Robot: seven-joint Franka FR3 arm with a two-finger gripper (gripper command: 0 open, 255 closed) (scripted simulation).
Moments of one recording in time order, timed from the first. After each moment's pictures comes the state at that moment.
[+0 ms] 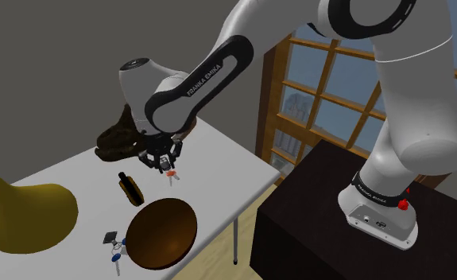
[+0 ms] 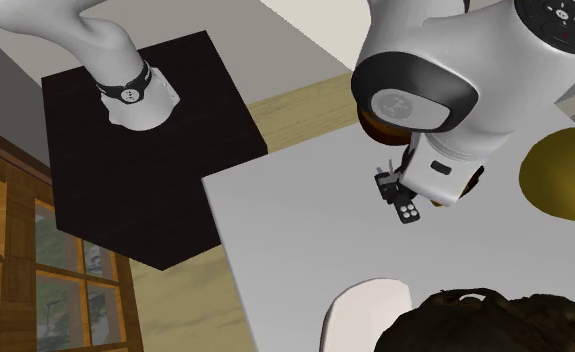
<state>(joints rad) 0.30 0.54 0.39 -1.74 -0.22 2.25 1.00</state>
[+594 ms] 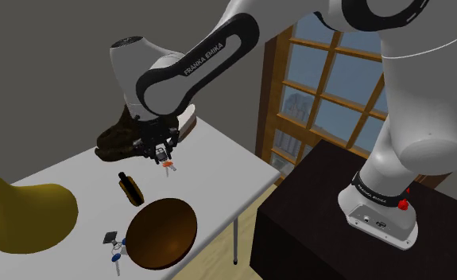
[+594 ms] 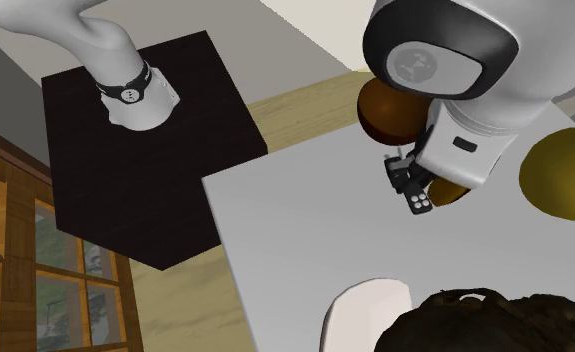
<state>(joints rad) 0.29 0.48 0.41 -1.71 -0.20 2.16 0.99</state>
